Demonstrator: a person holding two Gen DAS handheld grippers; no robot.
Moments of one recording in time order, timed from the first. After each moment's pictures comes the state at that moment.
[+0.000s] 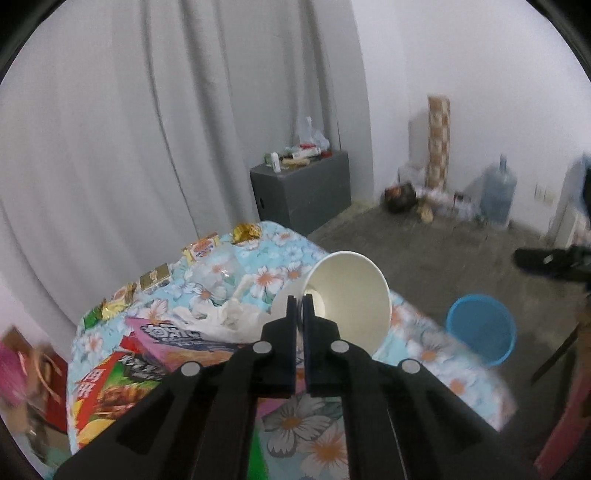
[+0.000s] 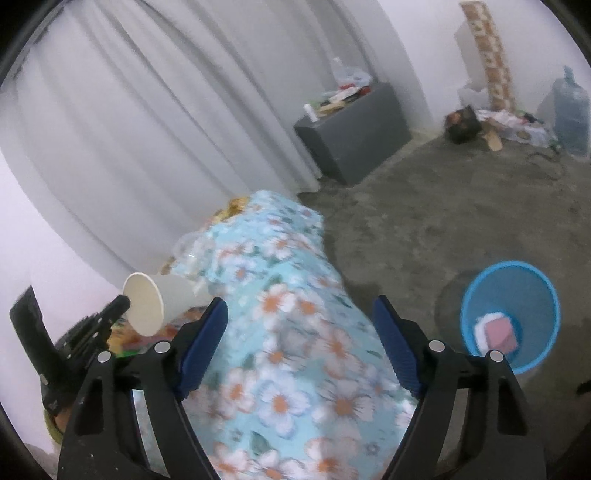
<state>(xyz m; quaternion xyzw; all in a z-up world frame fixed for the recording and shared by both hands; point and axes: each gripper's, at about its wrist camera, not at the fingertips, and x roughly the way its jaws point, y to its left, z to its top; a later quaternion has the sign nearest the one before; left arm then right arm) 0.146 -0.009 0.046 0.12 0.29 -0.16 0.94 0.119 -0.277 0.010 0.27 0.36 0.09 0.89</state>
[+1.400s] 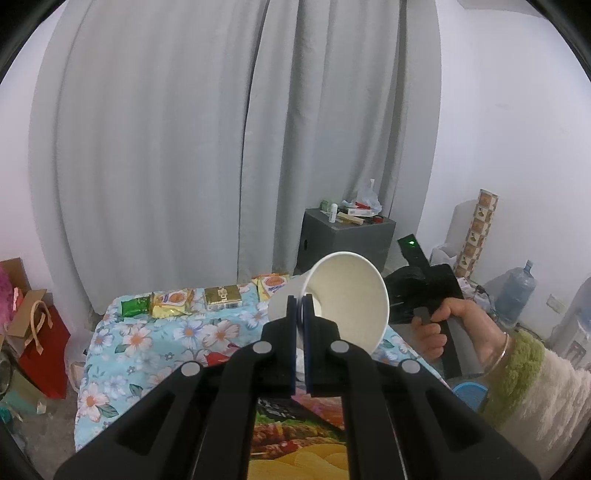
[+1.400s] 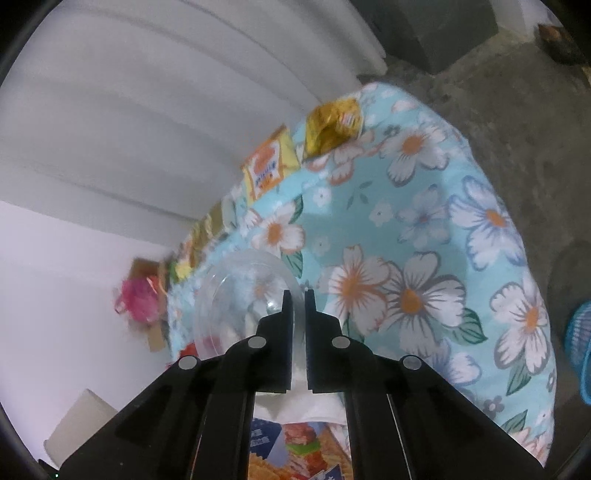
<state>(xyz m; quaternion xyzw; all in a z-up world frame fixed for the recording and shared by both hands) 0.159 0.121 0.107 -0.03 0.23 -0.10 0.97 0.406 -0.088 -0.035 0.31 0.55 0.18 0.75</state>
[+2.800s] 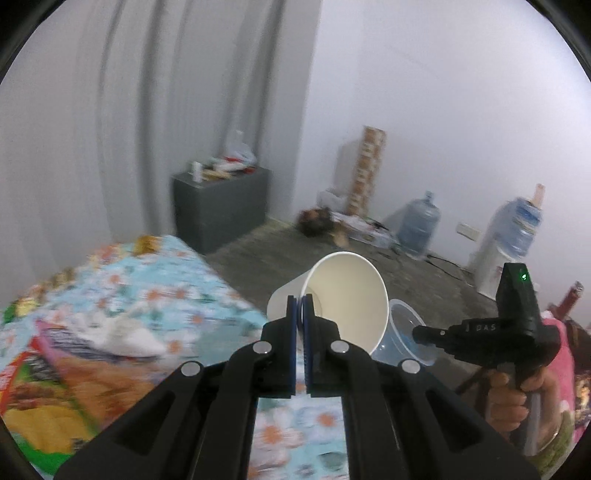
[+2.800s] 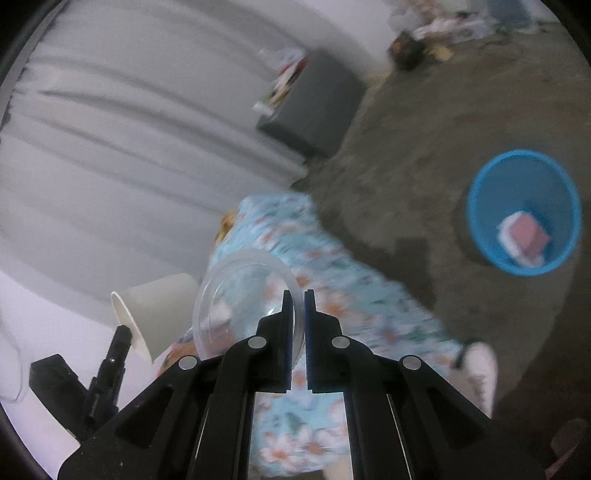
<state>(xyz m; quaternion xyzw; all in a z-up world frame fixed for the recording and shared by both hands) 0.126 -0.077 0.065 0.02 0.30 -0.33 0.89 0.083 -0.319 -0.043 0.47 0.36 0.01 0.81</state>
